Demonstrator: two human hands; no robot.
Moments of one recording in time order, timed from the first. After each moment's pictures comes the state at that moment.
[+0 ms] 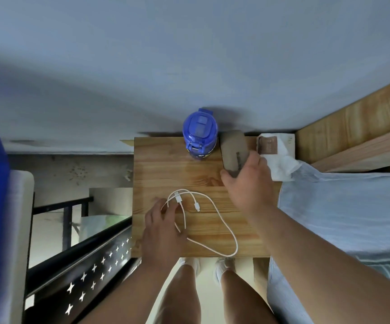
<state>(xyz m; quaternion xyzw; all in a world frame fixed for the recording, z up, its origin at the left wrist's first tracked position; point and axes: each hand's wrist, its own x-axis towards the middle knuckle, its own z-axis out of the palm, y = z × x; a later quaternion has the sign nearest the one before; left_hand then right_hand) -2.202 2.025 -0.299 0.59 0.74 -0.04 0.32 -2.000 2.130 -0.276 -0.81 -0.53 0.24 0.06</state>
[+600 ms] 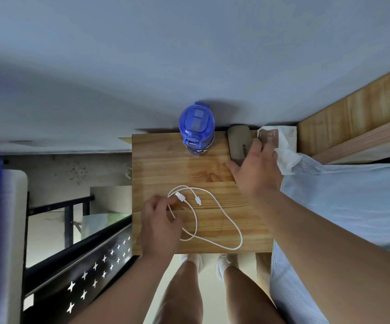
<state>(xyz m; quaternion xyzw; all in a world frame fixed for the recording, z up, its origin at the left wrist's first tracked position) -2.204 2.029 -0.313 0.47 0.81 0.07 0.34 -1.984 2.146 -0.293 -0.82 -0.54 0.20 -0.02</state>
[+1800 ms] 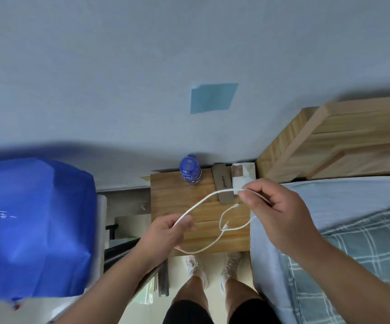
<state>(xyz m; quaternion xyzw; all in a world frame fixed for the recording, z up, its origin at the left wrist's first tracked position) -2.202 2.059 -0.049 0.46 0.62 0.10 0.63 -1.934 2.059 0.031 -0.62 -0.53 0.45 0.36</state>
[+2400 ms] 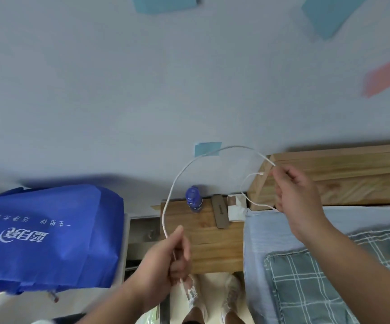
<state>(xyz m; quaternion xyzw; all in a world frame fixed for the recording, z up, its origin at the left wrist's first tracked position) -2.184 2.006 0.125 0.21 0.46 0.27 0.82 -1.887 2.075 0.156 -0.66 -0.32 0.45 0.51</state>
